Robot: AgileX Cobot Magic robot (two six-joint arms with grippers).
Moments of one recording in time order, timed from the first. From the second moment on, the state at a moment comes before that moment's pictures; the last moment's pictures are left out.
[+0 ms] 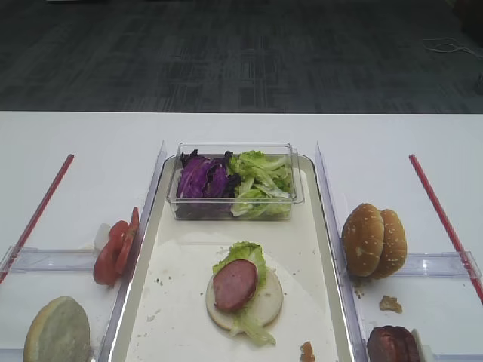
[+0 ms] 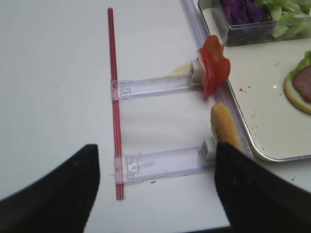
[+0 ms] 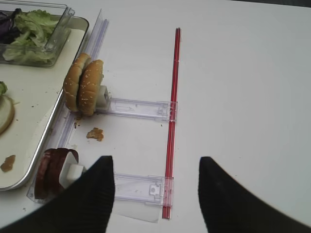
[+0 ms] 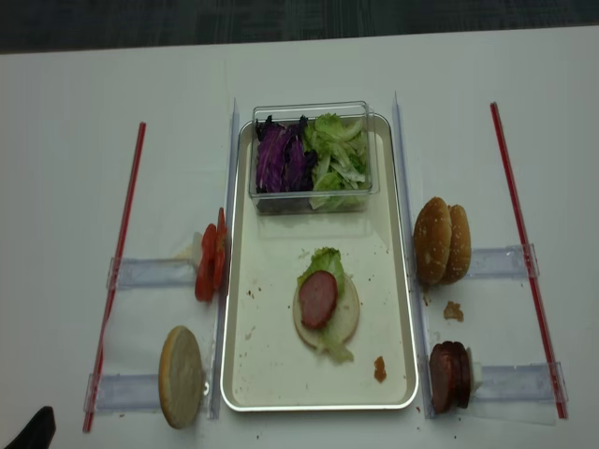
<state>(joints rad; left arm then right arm) -0.11 -0.02 -0.48 0.02 1.18 -0.05 -0.03 -0.02 -0.47 0.11 1.15 -0.14</state>
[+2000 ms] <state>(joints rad) -0.11 0.36 -0.55 0.00 1.16 -0.03 -0.03 -0.02 -0.47 0.11 1.15 -0.14</state>
